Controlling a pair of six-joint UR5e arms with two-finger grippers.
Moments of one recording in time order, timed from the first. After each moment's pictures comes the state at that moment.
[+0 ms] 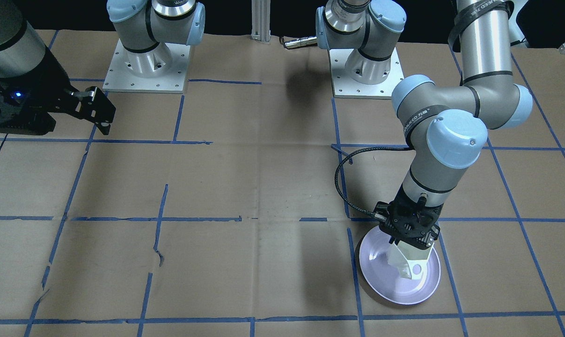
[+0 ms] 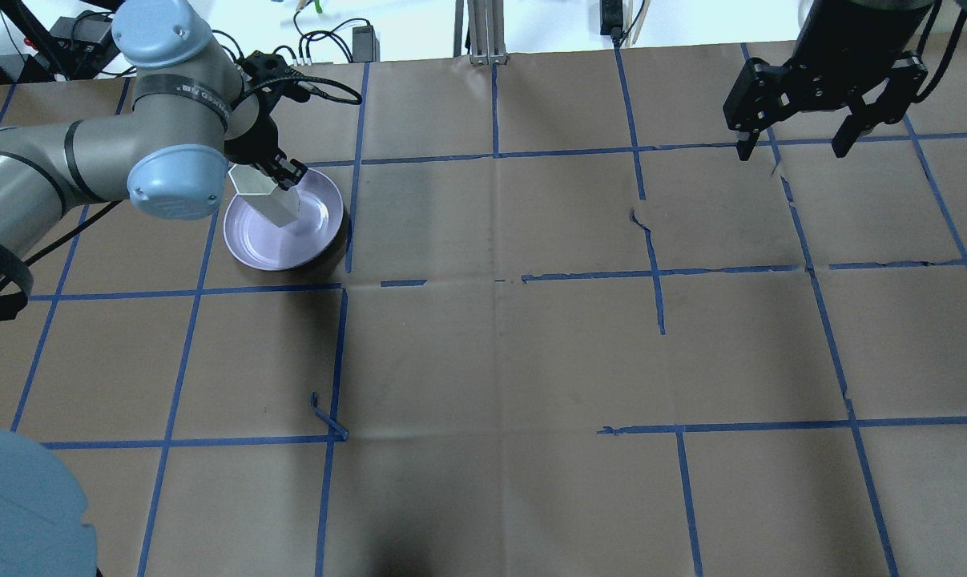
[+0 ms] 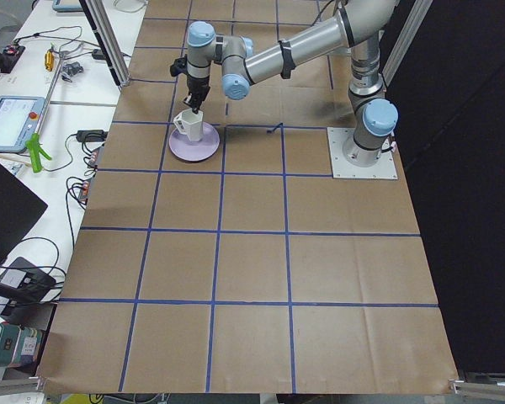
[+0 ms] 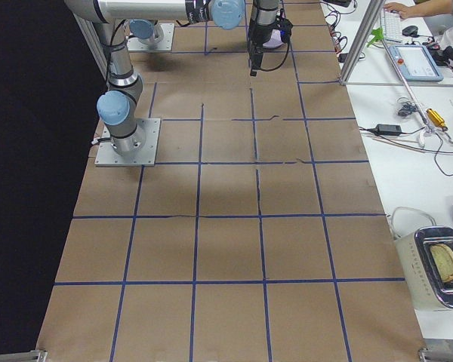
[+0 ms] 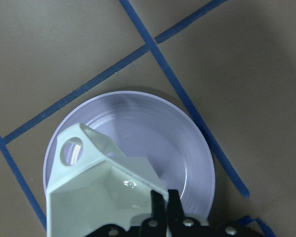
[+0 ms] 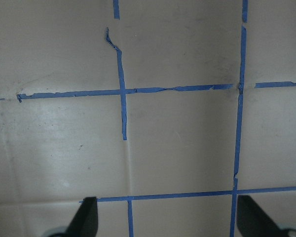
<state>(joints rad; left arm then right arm) -1.49 -1.93 -1.72 -0.88 1.59 0.63 1.47 -1.48 1.43 -1.44 -1.60 -0.06</state>
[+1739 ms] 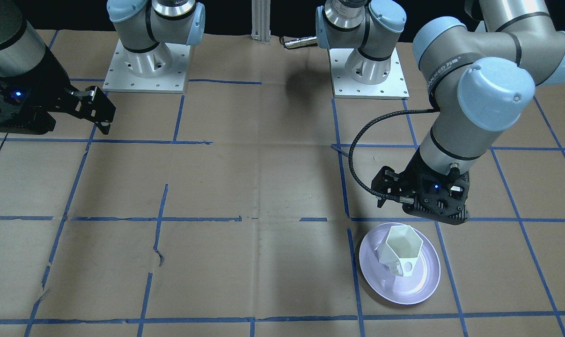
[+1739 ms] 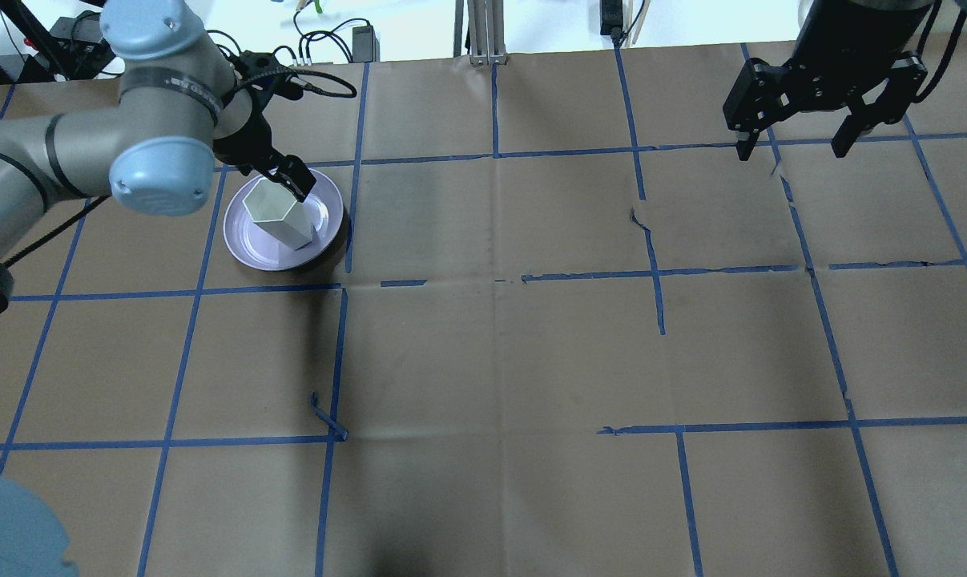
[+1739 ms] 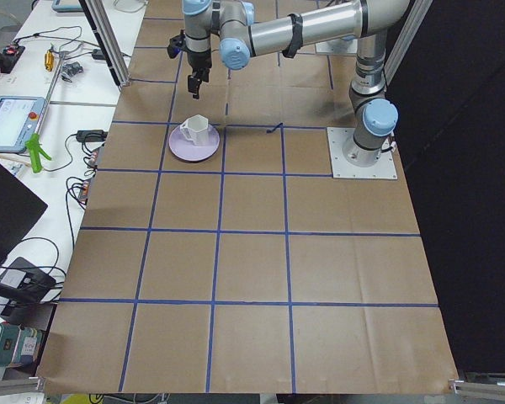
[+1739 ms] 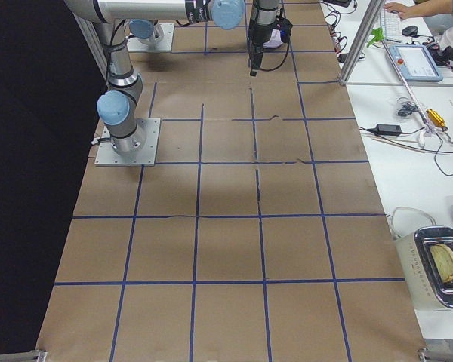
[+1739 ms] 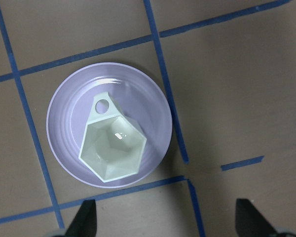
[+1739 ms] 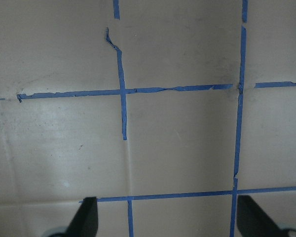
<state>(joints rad) -1.53 -1.84 -1.45 -1.37 1.58 0.25 1.47 -1.48 1.43 -1.44 -1.60 -0.06</state>
